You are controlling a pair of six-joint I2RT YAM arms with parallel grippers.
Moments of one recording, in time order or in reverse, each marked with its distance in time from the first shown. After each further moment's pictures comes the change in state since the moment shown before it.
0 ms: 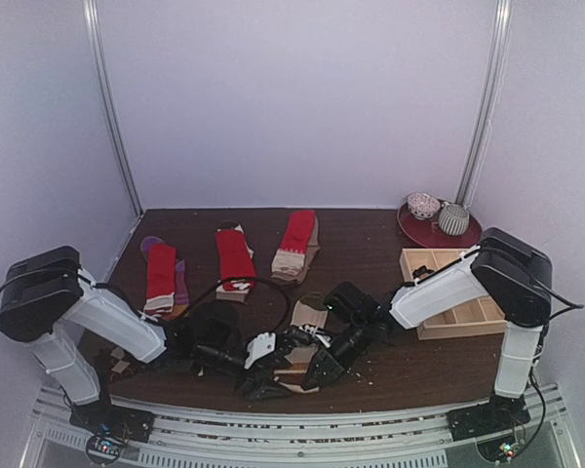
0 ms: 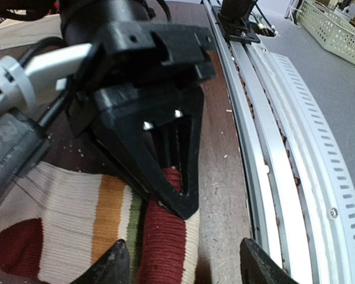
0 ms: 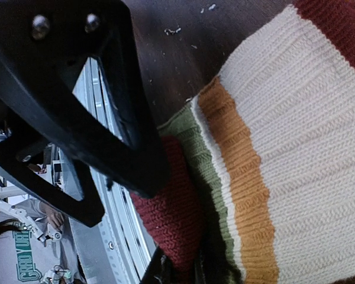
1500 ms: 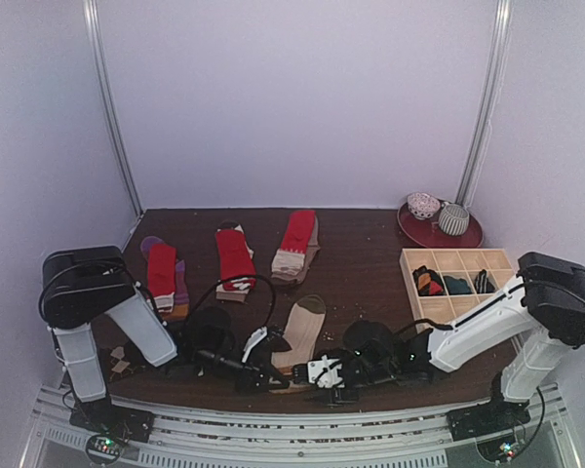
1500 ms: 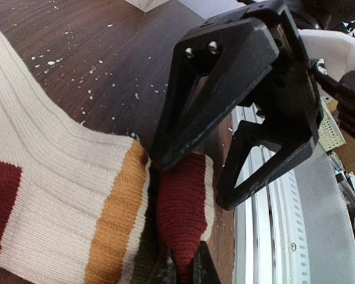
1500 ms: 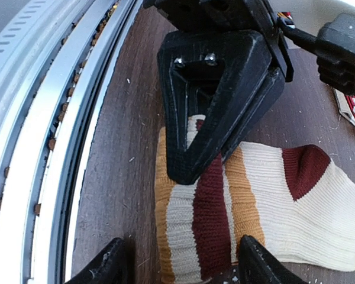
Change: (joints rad) left arm 0.090 0.244 -0.073 0.374 0.199 -0.533; right arm 0.259 -0.267 -0.345 0.463 0.674 -0.761
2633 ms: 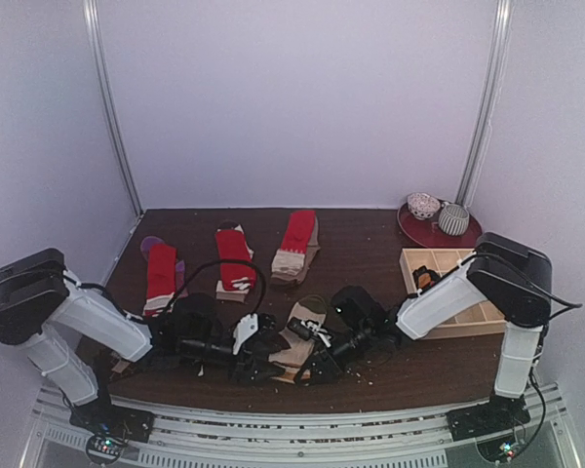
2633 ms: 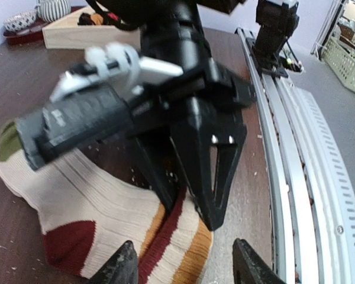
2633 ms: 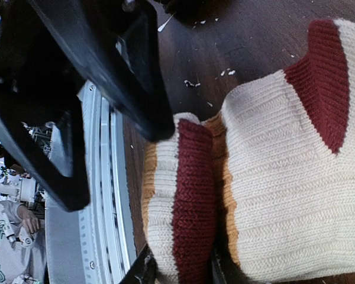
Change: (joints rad) left arm -0.021 -0.325 -0.013 -0.233 -0.238 0.419; right arm -0.255 0.269 0.224 -0.088 -0.623 0.774
